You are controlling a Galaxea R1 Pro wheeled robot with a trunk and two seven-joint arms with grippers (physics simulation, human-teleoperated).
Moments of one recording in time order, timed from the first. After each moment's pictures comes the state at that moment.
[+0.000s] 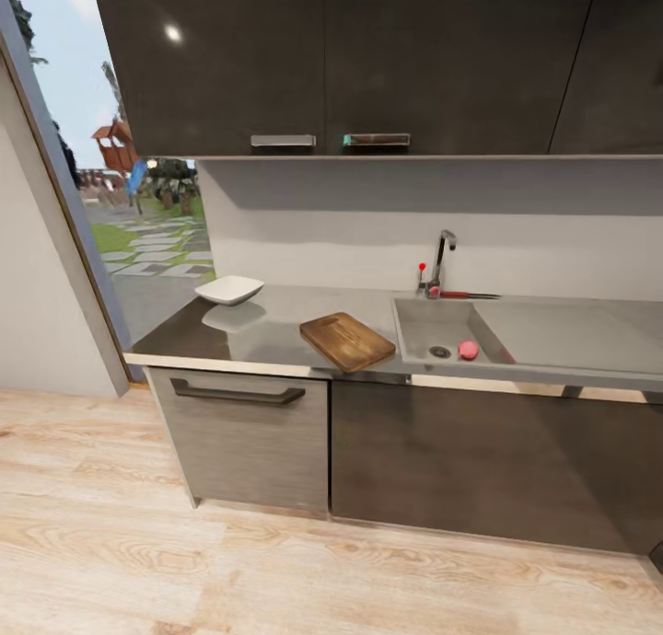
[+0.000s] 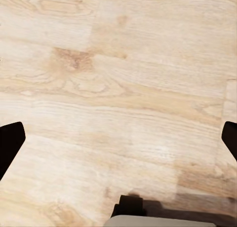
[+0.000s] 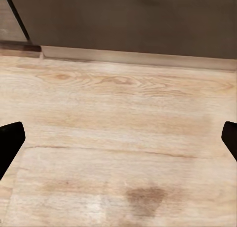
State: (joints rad) left arm -0.01 -0.02 0.01 -0.38 0.01 -0.35 0.16; right arm -0.04 0.01 0.00 -0.47 0.00 -0.48 -0.08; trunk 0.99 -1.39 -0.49
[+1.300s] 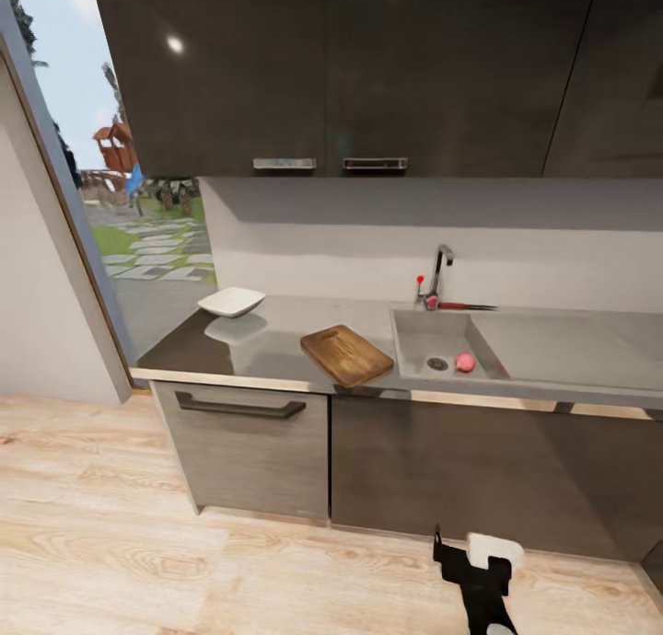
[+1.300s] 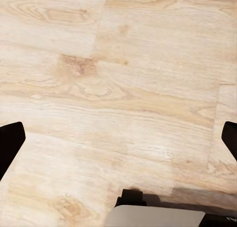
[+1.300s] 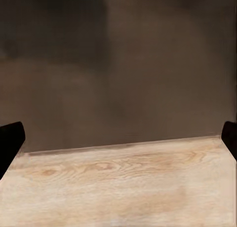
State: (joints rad) left arm -0.01 -0.02 0.01 -0.38 0.01 -0.35 0.16; right arm -0.04 0.07 0.00 -1.17 0.01 0.03 -0.27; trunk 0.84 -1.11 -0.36
